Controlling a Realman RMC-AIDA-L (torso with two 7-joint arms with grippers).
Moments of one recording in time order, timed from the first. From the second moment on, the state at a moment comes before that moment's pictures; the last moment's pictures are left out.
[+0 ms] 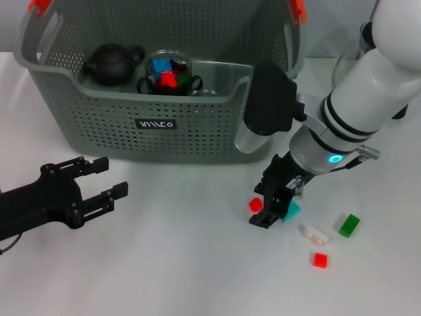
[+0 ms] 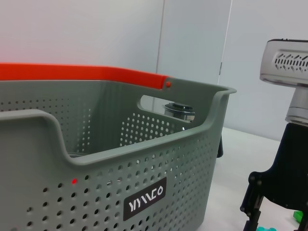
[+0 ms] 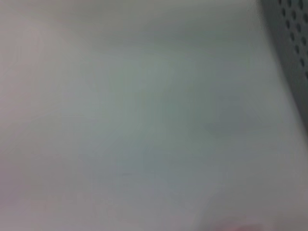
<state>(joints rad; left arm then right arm) -0.37 -2.17 0.23 0.75 2.19 1.69 -1.07 0.99 2.11 -1.61 -0.73 -2.42 -1.25 2.17</state>
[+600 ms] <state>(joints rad) -0.37 -2.17 0.23 0.75 2.20 1.68 -1.07 1.01 2.11 -1.62 -0.69 -2.39 -1.26 2.16</state>
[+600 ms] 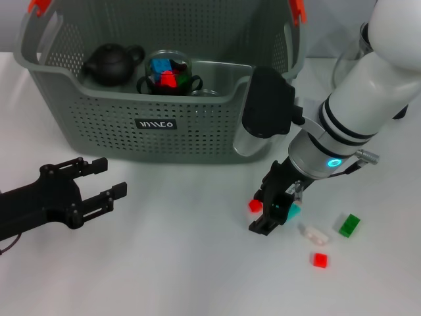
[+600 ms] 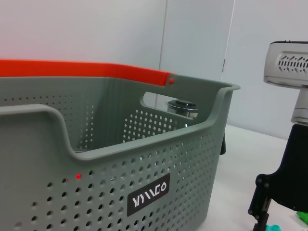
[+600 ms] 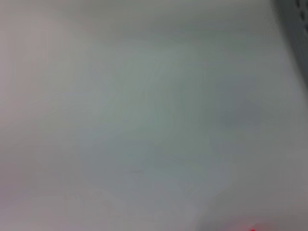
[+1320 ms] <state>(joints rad) -0.36 -2.17 0.23 0.75 2.20 1.67 -1.07 1.01 2.11 -1.64 -0.68 -2.38 -1.19 2.15</state>
